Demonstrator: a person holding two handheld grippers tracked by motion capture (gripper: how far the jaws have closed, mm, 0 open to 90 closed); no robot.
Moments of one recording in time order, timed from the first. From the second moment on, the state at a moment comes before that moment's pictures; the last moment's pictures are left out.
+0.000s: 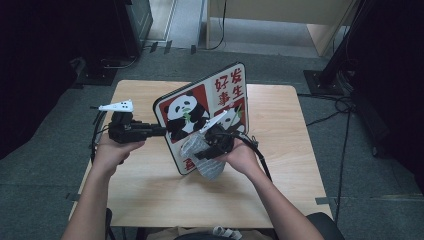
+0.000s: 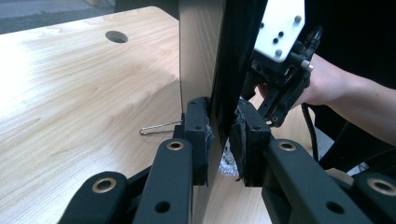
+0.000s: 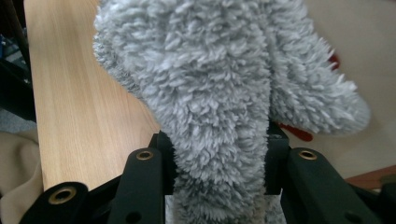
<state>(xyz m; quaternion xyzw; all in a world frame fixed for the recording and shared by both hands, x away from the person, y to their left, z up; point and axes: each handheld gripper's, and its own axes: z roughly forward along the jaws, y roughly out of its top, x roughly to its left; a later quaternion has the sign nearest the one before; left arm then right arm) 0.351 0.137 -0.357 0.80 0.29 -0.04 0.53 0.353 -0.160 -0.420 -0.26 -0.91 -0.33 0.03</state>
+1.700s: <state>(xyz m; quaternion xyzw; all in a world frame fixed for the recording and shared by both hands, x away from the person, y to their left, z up) 0.349 0.144 -0.354 0.80 0.28 -0.03 0.53 0.339 -0.161 -0.417 -0.27 -0.91 -0.32 0.05</state>
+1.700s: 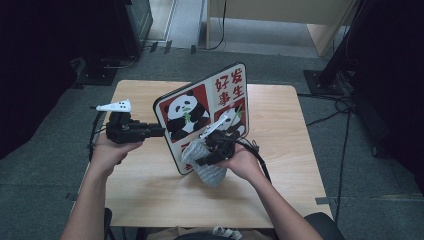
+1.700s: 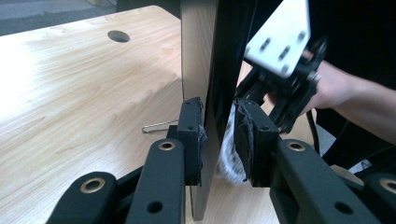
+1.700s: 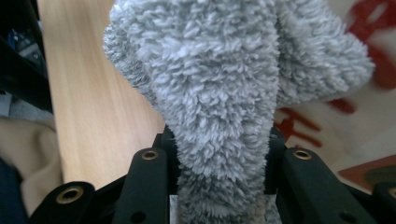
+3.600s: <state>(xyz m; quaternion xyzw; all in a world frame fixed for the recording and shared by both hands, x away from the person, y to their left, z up) 0.373 0.152 -0.366 0.79 0.28 -0.05 0.54 0.355 -0.088 -0.262 -0.20 -0.91 -0.37 -0.03</state>
